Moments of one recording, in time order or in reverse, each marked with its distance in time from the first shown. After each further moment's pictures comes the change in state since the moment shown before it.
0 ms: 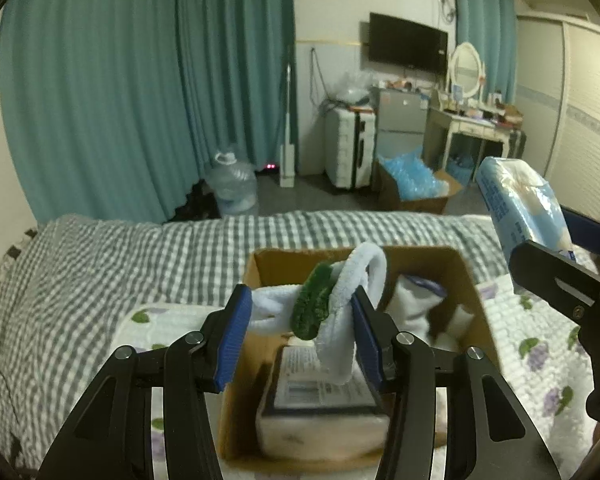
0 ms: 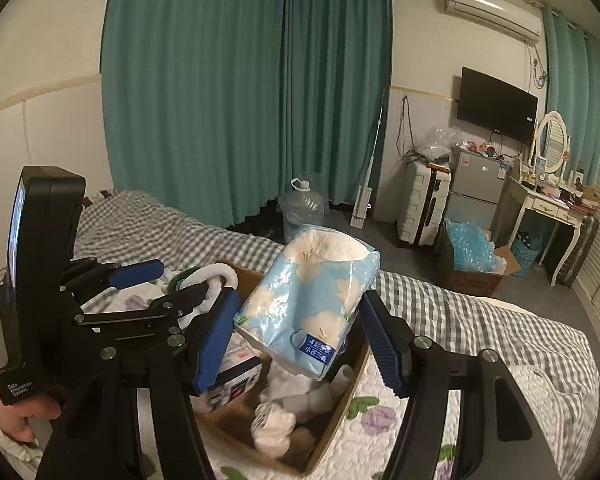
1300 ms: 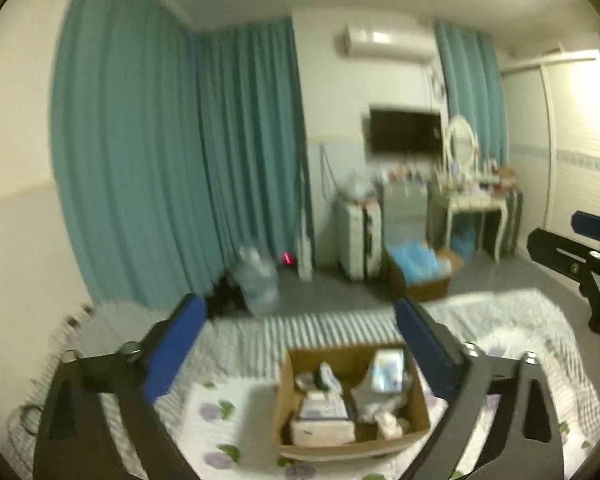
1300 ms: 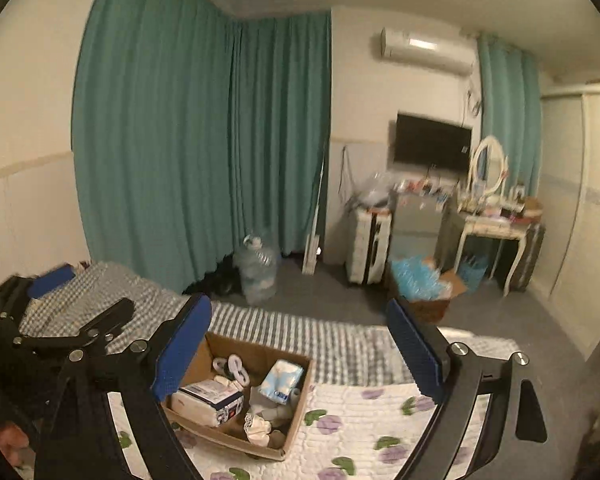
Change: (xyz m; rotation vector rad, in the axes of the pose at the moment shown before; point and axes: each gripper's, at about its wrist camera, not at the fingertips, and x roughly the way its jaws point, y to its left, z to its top) left arm -0.229 -0.003 0.050 0.031 -0.380 0.074; right arm -0.205 -0.010 0.073 0.091 -0.193 -0.200
